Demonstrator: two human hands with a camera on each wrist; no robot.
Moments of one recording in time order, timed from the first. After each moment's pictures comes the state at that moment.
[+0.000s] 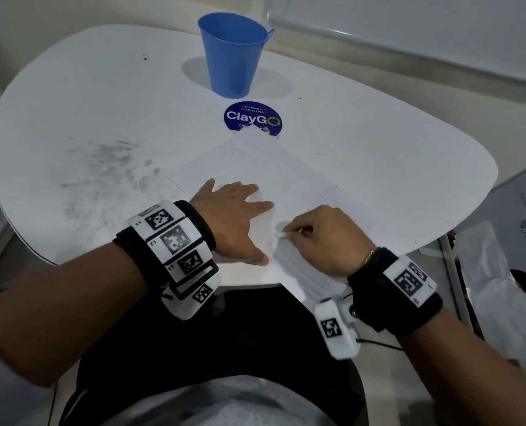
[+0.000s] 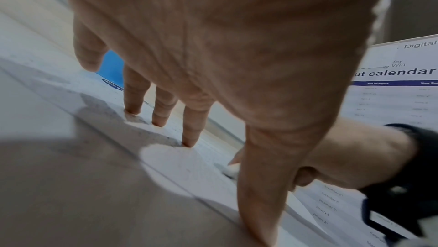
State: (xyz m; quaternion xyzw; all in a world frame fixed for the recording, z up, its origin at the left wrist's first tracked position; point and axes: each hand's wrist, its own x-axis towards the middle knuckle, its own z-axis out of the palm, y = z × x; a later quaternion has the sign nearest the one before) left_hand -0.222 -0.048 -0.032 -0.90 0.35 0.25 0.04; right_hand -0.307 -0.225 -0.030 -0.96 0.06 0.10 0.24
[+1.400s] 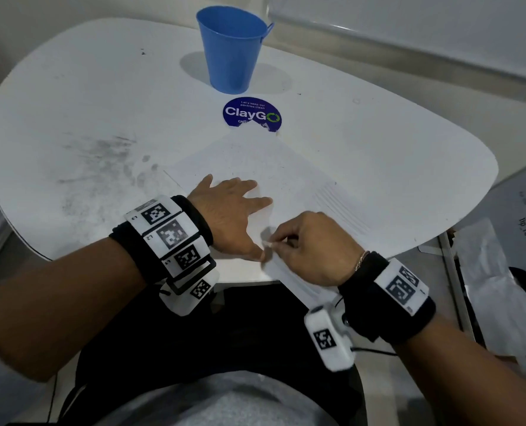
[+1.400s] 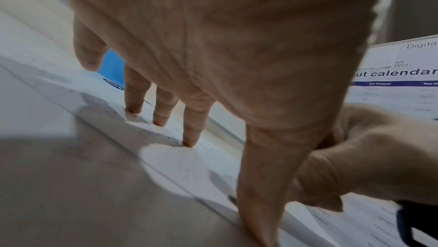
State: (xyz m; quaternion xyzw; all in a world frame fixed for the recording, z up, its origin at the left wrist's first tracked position) left_hand -0.220 -0.049 -0.032 -0.90 0.35 0.26 0.05; right_hand -0.315 -0.206 -0.023 -0.96 0.01 0.13 0.23
